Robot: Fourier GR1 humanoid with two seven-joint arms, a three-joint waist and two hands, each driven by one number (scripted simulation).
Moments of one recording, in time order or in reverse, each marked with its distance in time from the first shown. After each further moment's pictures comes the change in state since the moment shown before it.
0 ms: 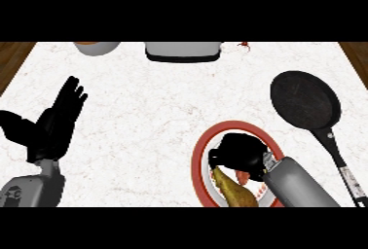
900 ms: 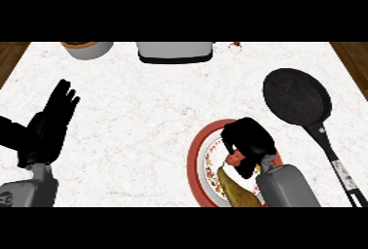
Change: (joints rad) left arm 0.030 0.006 0.036 -0.019 -0.003 -0.009 0.011; right arm 0.131 0.248 -0.318 -0.087 0.005 -0.028 0.545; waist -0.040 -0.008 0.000
